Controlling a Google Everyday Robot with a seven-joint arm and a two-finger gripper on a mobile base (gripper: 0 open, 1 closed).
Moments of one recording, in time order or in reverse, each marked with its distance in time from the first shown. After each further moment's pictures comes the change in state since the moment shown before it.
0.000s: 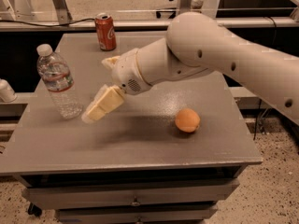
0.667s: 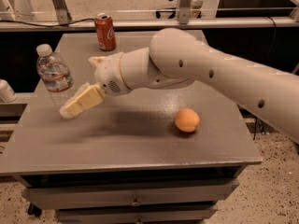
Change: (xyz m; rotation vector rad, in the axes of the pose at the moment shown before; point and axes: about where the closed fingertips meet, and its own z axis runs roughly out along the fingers) arm -0.022 -0.015 0.044 0.043 -0.140 0.055
